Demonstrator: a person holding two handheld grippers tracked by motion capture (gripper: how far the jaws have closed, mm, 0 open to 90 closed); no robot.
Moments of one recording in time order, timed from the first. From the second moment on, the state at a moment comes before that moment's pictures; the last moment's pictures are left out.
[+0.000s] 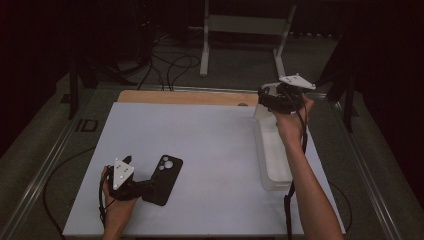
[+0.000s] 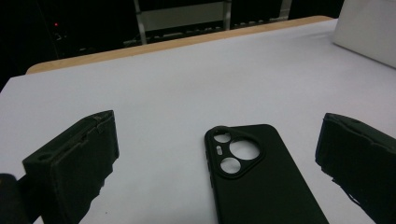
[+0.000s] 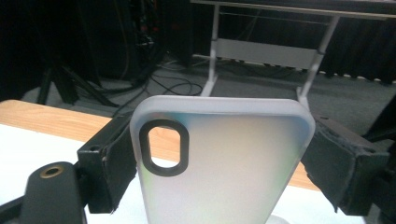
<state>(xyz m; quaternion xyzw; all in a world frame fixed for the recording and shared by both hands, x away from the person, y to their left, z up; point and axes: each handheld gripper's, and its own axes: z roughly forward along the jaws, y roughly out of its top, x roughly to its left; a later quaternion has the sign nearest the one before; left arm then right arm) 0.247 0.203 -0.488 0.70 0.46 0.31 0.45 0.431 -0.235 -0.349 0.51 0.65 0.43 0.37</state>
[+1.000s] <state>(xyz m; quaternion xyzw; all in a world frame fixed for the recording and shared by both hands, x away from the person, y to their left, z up) 0.246 0.203 -0.487 0.70 0.45 0.31 0.45 0.450 -0.256 -0.403 0.57 0.66 0.36 0.34</state>
